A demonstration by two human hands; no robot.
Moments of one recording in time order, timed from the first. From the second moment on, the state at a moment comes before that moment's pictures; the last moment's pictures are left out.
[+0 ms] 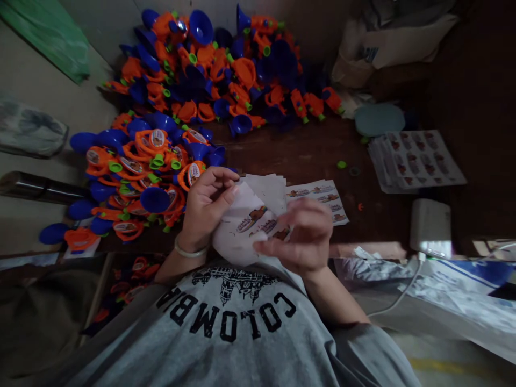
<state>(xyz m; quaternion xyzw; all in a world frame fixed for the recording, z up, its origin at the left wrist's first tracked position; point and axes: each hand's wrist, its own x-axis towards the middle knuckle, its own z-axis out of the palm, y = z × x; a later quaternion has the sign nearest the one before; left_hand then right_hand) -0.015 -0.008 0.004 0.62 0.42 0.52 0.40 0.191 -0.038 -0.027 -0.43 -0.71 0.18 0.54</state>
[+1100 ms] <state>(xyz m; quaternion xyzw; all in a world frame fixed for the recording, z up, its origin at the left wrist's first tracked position) 0.012 0.031 -0.036 0.68 0.40 0.43 0.44 0.205 -0.039 -0.056 -0.43 -0.70 0.17 0.54</state>
